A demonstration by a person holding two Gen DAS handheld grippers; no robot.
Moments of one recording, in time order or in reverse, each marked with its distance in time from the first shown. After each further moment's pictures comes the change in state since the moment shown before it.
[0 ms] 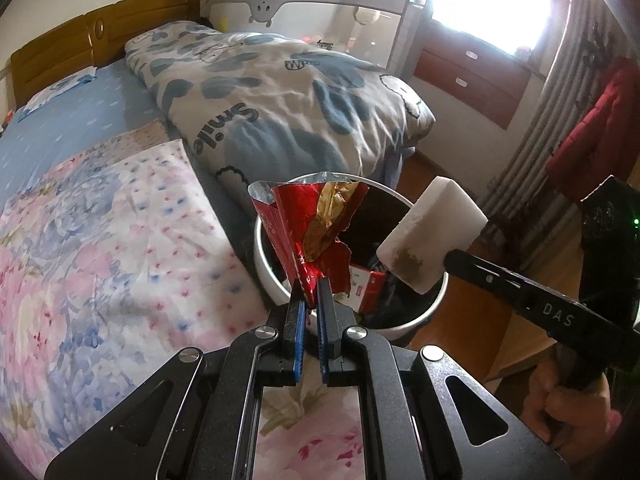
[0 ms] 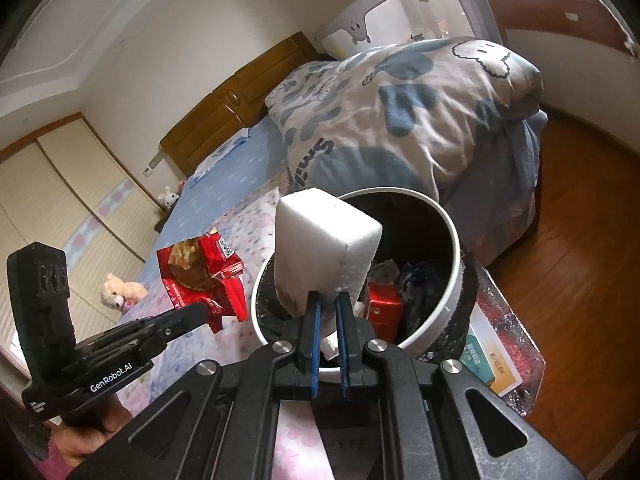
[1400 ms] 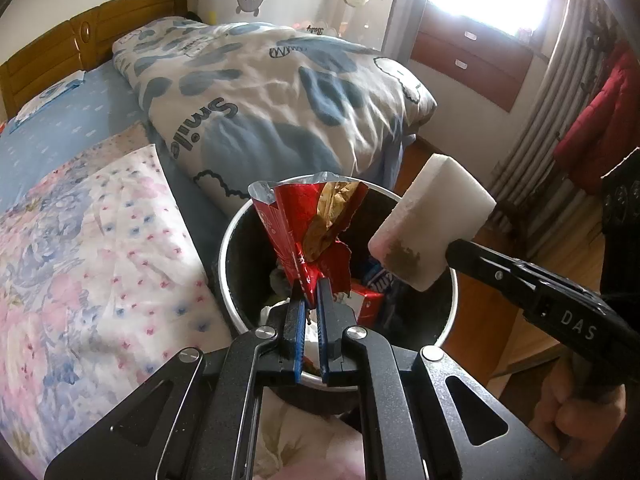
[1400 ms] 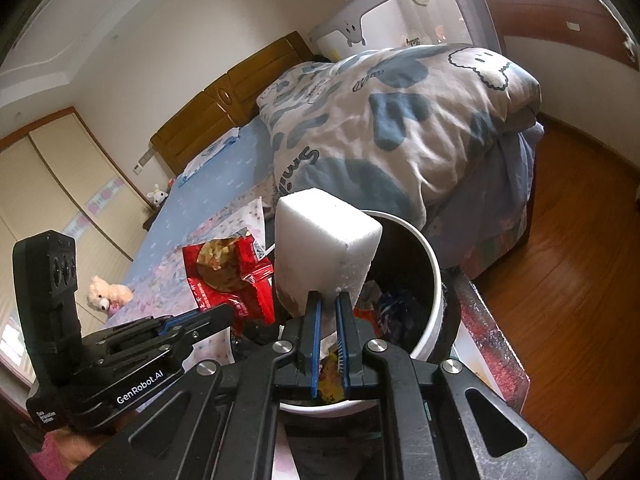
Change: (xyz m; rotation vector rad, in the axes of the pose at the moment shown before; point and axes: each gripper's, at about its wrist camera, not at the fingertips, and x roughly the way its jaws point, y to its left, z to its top) left arm 0.045 -0.017 0.024 0.041 0.046 0.012; right arm 0.012 -0.009 0.024 -0.024 0.003 -0.041
